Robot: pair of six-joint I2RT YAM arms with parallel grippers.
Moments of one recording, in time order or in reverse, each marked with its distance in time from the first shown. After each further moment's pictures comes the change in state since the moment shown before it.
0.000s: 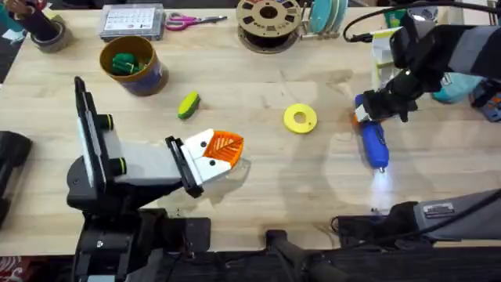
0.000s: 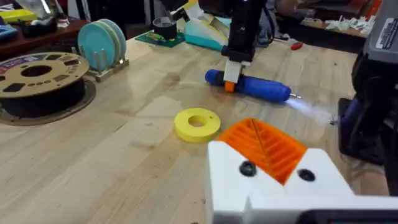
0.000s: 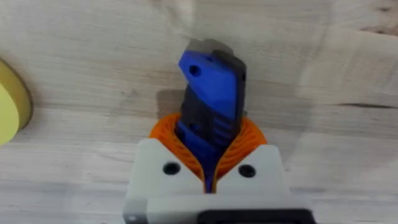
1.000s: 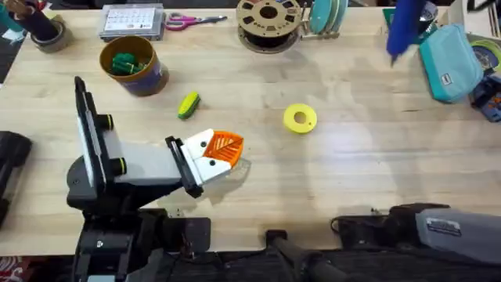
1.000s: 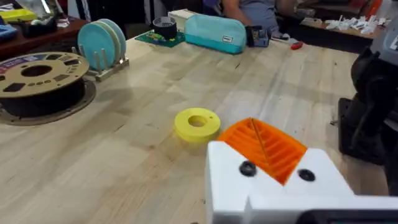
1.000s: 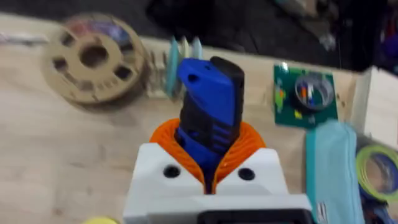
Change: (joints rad) left arm 0.000 0.000 0.000 0.000 0.000 0.000; right arm 0.092 -0.241 0.510 0.128 0.015 0.051
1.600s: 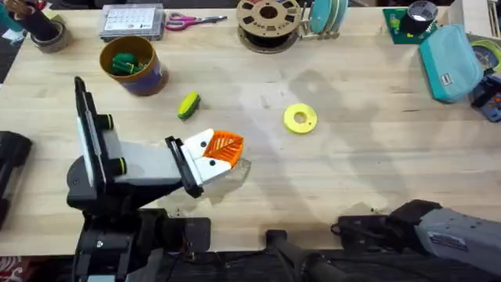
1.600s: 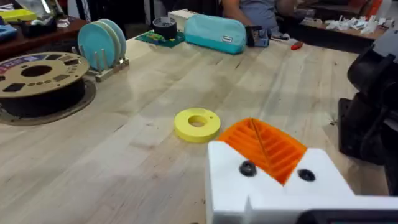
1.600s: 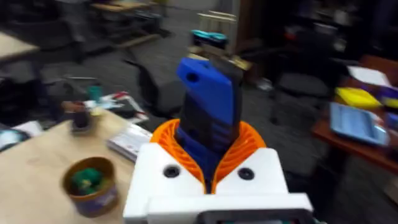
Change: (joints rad) left arm 0.000 0.000 0.000 0.000 0.000 0.000; right arm 0.390 -0.111 0.026 0.512 -0.173 0.083
